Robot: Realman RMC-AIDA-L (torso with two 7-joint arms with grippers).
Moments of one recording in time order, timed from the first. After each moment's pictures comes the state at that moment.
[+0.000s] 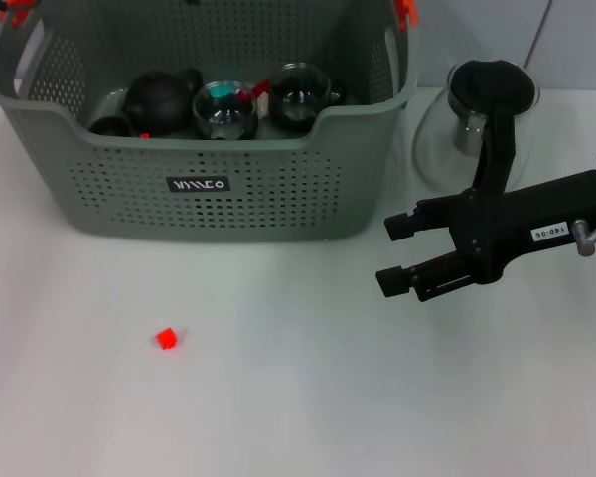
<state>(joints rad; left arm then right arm) -0.94 -1.86 -2.42 -0.91 -0.77 1.43 -2.30 0.74 2.03 -0.85 -0.75 -2.10 -1.72 1.74</state>
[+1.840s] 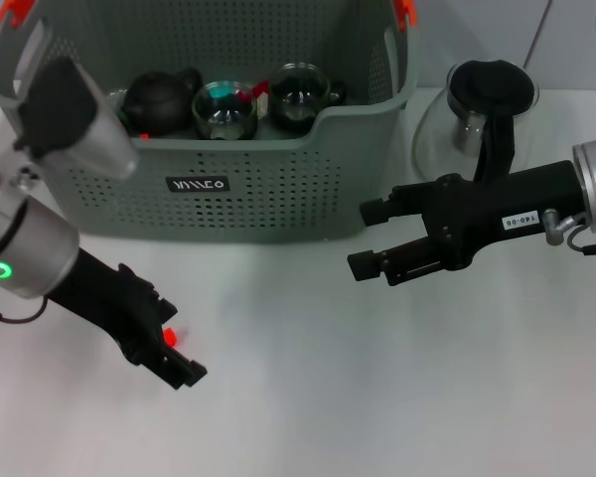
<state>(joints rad) -0.55 -2.16 -2.09 -1.34 -0.54 1.80 -2.10 0.76 2.06 -0.86 -0.74 -2.07 -1.68 1.73</state>
